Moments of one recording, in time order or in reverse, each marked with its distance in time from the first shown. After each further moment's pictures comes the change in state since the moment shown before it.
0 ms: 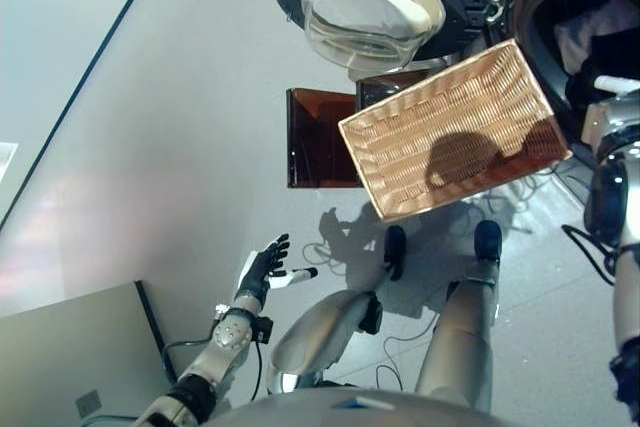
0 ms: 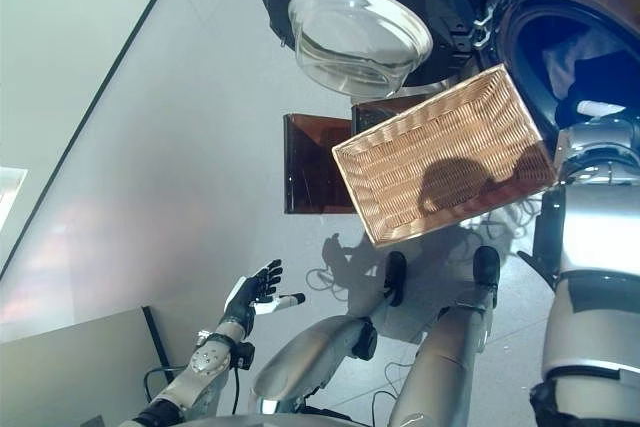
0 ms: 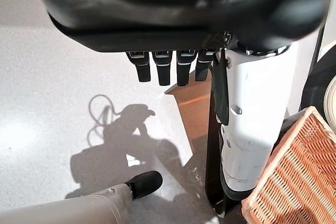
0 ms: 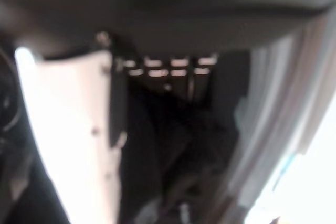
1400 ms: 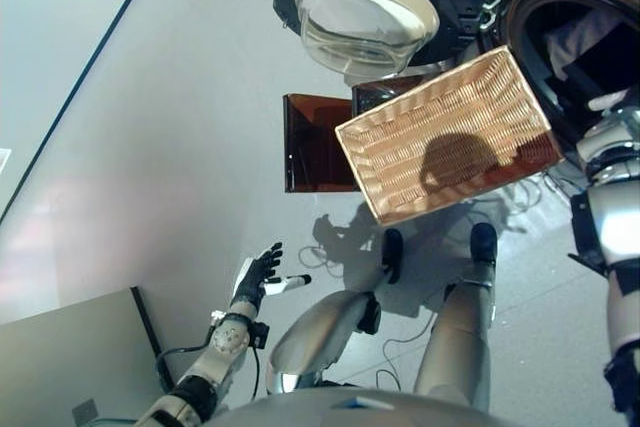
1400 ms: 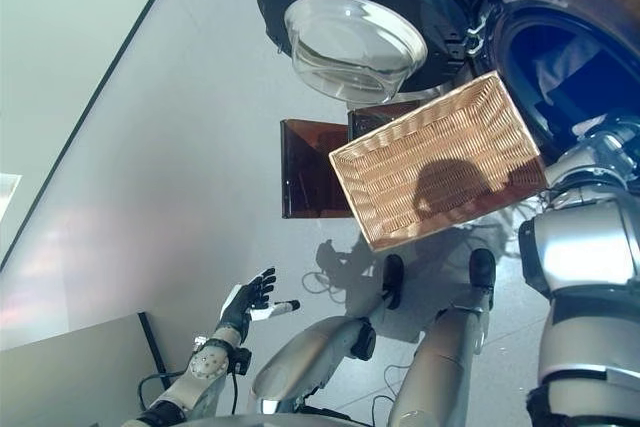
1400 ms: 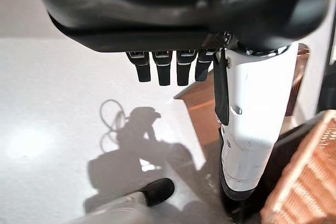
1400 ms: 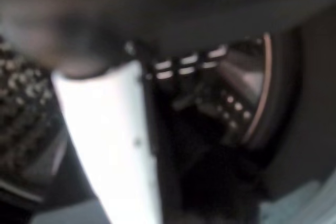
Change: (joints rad) left arm -0.016 -0.047 0.068 0.176 0.064 -0.016 0.001; right arm 0.156 0.005 0.231 -0.070 -0.409 -0.016 0.084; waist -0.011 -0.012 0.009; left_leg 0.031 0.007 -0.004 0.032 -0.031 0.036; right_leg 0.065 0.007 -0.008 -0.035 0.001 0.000
